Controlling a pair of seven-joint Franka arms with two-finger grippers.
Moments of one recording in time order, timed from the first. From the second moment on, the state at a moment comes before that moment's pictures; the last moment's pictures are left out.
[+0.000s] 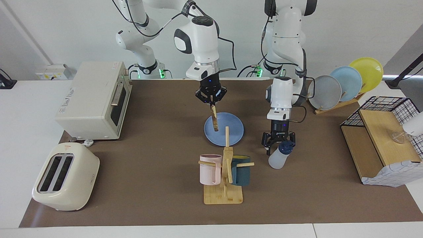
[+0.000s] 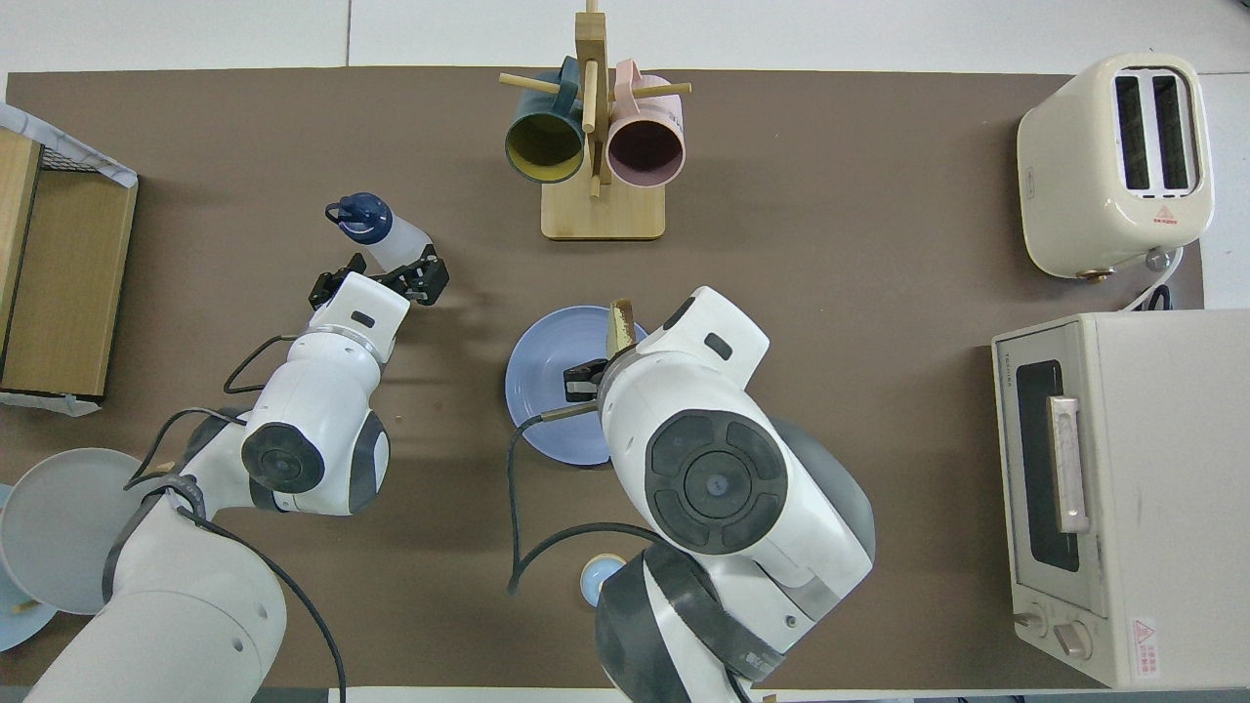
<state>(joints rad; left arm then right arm) -0.75 0.40 0.42 -2.32 -0.18 3.48 -0.30 0.72 0.09 -0.04 -1.92 -0.10 2.32 0.66</state>
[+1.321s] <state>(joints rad) -0.78 0.47 0.46 -2.25 -0.18 3.48 -0.21 0.75 0.13 -0.04 -2.10 -0.10 2.68 0.72</state>
